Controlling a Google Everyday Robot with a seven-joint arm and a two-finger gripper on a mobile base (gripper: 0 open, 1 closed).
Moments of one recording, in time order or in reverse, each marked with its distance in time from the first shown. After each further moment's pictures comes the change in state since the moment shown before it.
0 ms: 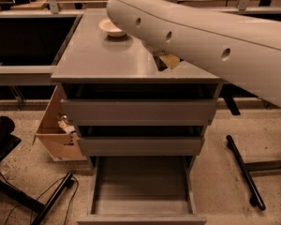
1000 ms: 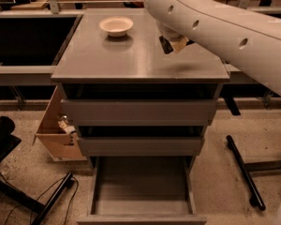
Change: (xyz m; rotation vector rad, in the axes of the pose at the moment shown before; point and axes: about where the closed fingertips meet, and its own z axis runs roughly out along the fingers) arm 0.051 -0.049 0.045 0.186 -0.061 0.061
